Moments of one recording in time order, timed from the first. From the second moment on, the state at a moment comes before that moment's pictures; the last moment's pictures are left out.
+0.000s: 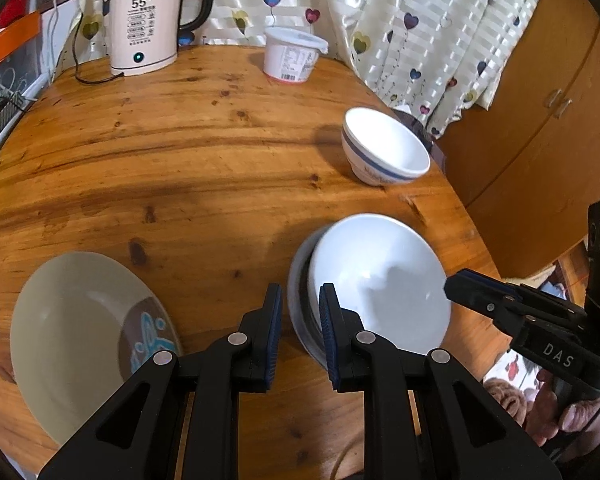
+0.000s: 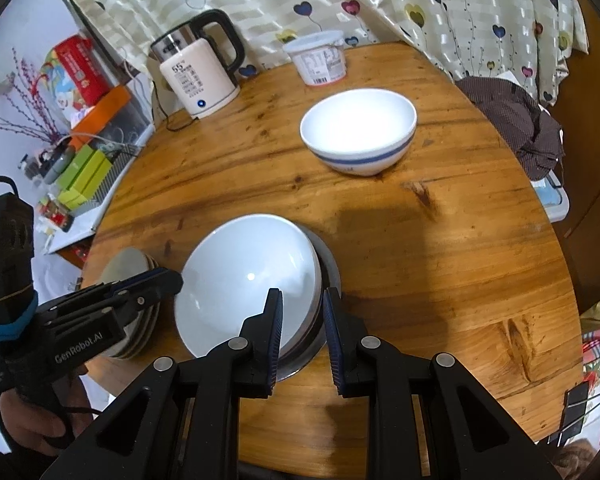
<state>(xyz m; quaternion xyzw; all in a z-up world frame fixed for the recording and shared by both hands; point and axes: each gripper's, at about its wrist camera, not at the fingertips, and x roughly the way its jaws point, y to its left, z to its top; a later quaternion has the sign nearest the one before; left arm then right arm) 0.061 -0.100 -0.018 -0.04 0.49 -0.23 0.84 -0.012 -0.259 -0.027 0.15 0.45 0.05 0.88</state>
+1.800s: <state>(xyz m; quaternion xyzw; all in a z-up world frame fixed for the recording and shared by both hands) 0.090 -0.111 -0.003 -0.05 0.48 -0.24 0.84 -0.005 -0.310 -0.018 0.20 0.42 0.03 0.88</state>
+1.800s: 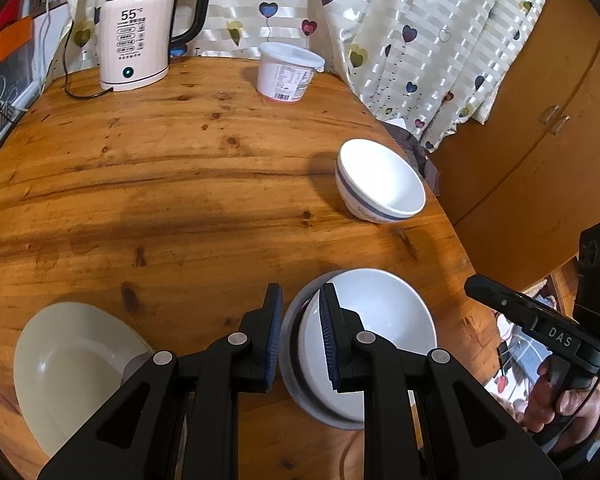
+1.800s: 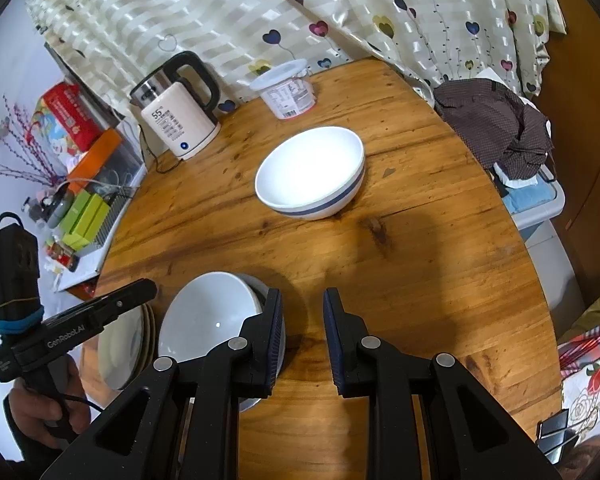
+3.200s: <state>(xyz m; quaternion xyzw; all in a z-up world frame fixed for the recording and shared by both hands) 0.186 -0.194 -0.015 -0.06 0.50 -0.28 0.82 0.084 -0.363 -0.031 0.23 0.42 0.02 0.88</state>
